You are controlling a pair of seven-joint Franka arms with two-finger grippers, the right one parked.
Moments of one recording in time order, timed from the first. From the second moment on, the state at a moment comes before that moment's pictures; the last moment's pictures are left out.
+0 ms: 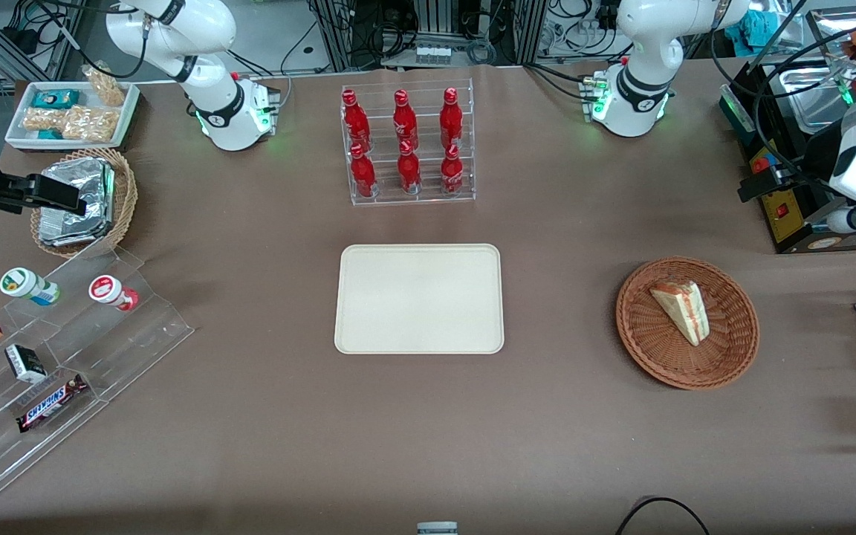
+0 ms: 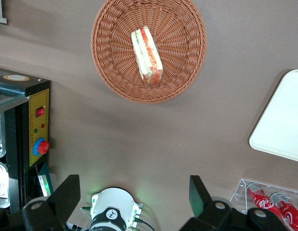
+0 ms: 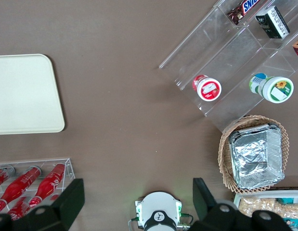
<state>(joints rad) 0.12 -0.02 -0.16 -1.60 -0.01 1.37 -0.31</state>
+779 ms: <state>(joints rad) 0.12 -0.01 -0.16 -1.60 -0.01 1.37 -0.31</state>
